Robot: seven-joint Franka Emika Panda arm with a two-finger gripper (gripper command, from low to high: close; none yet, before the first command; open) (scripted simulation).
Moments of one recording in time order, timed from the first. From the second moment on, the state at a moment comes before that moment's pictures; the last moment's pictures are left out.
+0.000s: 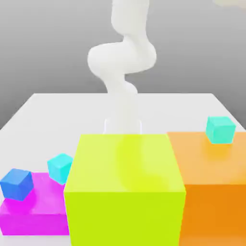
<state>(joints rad) 0.39 0.28 0.39 -2.01 -0.01 2.20 0.33</state>
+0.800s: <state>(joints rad) -0.31 -0.36 -0.15 -2.72 -0.12 2.38 -0.11</state>
